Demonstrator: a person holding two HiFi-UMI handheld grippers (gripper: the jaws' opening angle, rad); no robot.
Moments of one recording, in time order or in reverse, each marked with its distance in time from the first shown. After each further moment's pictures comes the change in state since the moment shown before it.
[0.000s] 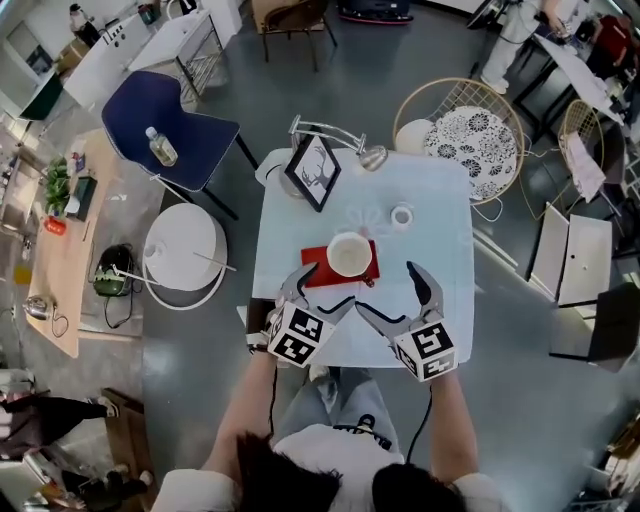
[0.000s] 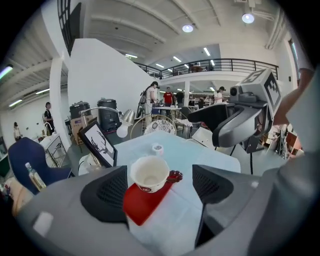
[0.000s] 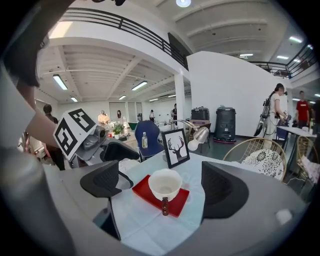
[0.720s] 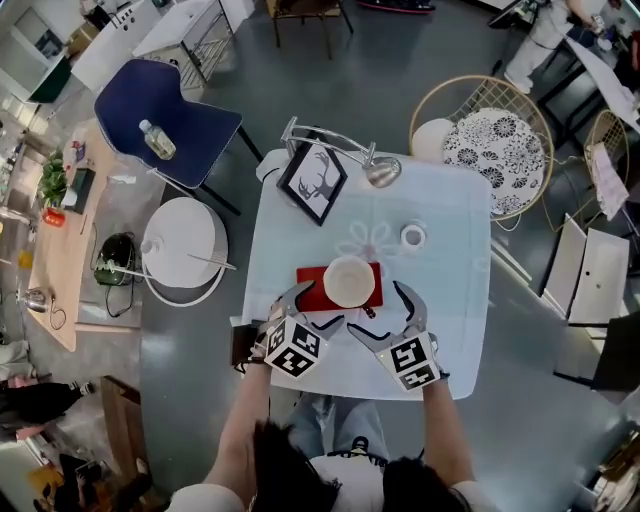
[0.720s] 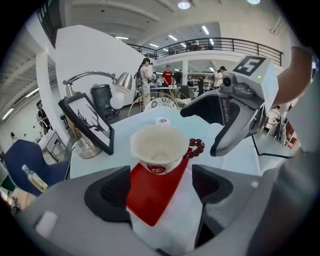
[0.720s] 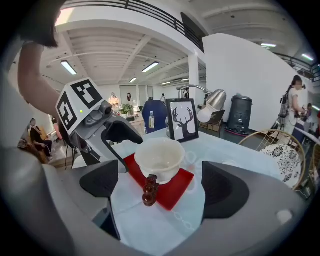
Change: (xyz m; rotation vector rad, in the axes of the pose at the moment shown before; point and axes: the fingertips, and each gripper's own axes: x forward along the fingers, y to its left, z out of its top) left arm 0.069 0.030 -0.070 0.070 0.221 -0.008; right arm 0.081 -0.022 -0.087 -0.091 0.190 0.116
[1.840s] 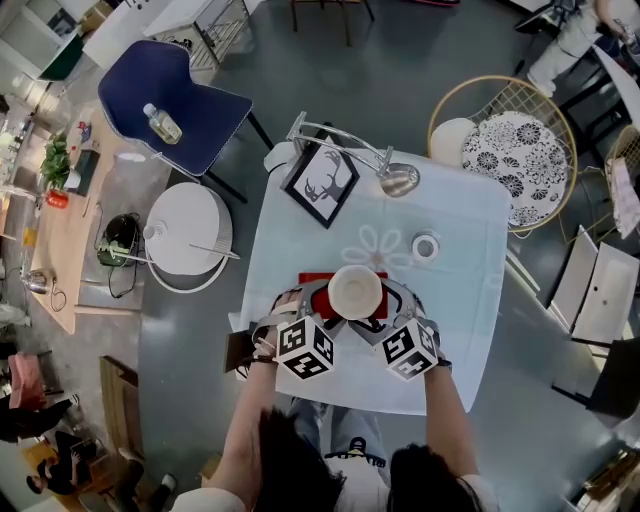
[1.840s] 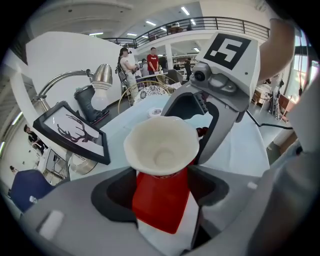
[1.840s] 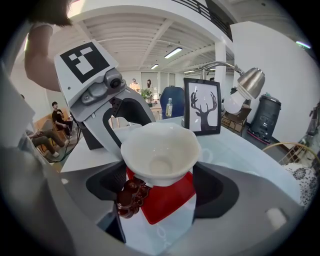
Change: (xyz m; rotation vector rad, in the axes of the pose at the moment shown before) left arm 0.028 0.008 0.007 0.206 0.141 -0.018; right arm 0.053 -0.007 -0.016 -0.194 0.147 0.192
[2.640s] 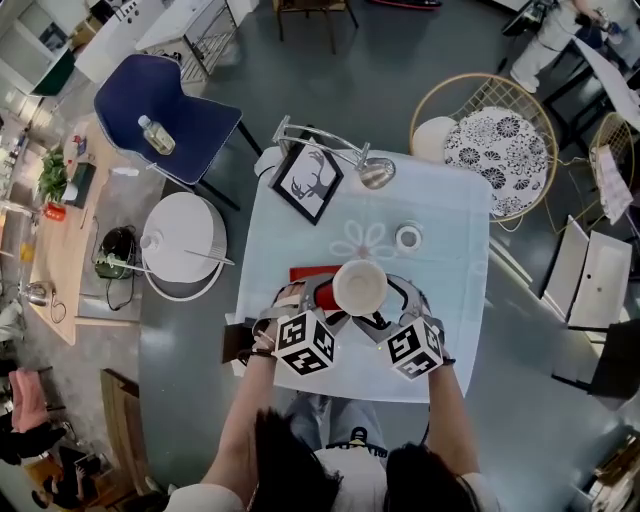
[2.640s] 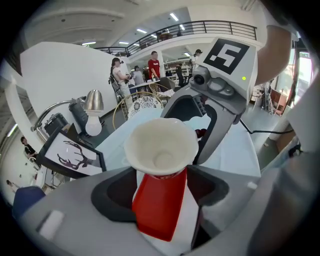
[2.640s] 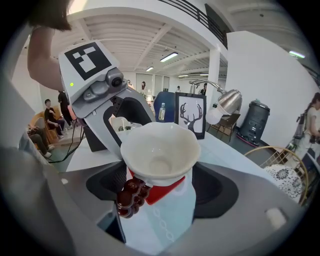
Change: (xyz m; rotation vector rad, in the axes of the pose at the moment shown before) left arm -0.023 -0.016 0.045 0.090 -0.070 -0.023; right arm -0.051 -0.007 0.004 0.008 -0.025 -0.101
